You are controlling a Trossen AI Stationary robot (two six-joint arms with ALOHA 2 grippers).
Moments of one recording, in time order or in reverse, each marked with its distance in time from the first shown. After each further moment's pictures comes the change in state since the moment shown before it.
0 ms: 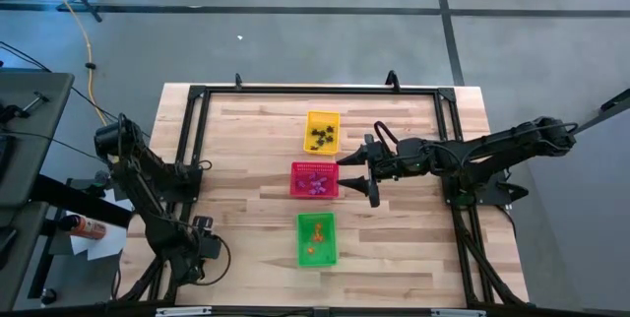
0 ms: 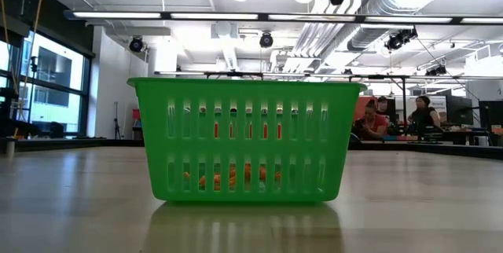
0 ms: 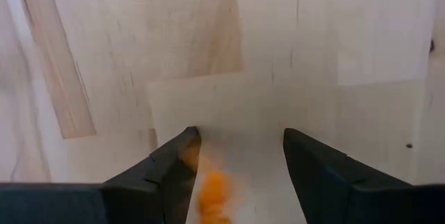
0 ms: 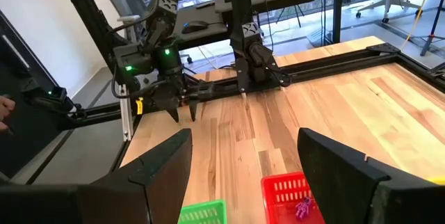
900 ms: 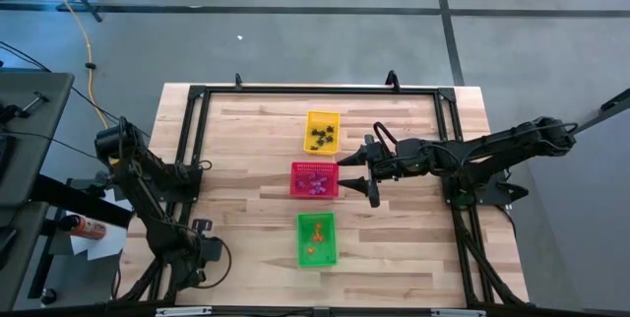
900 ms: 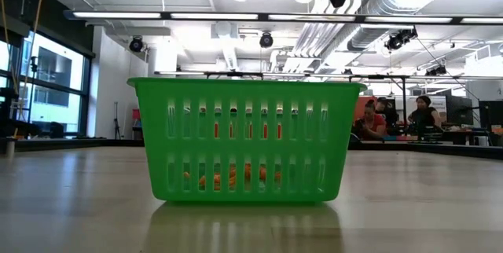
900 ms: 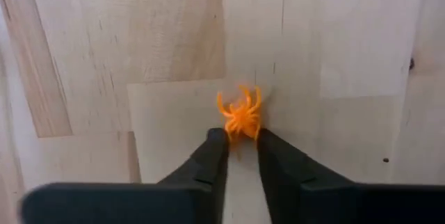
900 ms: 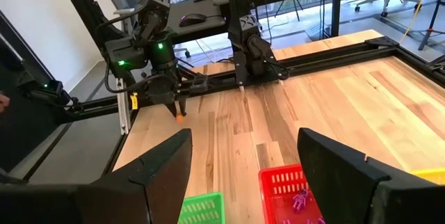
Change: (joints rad) left arm 0.010 0.043 0.014 -0.011 -0.009 -0.055; right arm 0.000 0.000 0.000 -0.026 0.000 0.000
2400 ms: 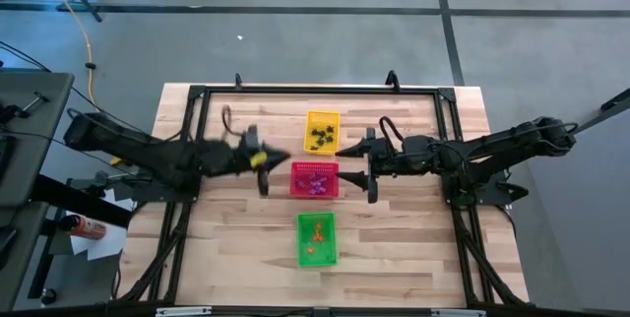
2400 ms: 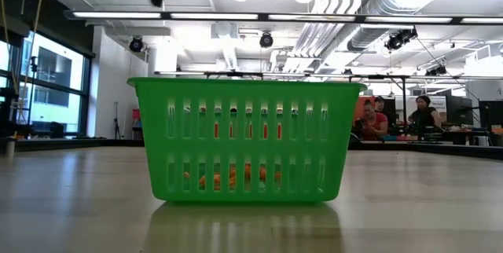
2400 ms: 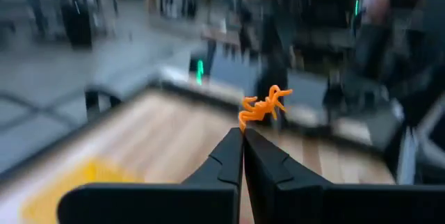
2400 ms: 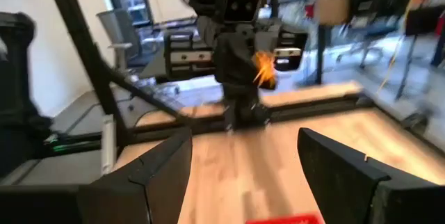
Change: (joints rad) left arm 0.947 -0.500 -0.002 0.862 -0.368 0.833; right arm 0.000 0.000 0.000 0.158 0.073 -0.103
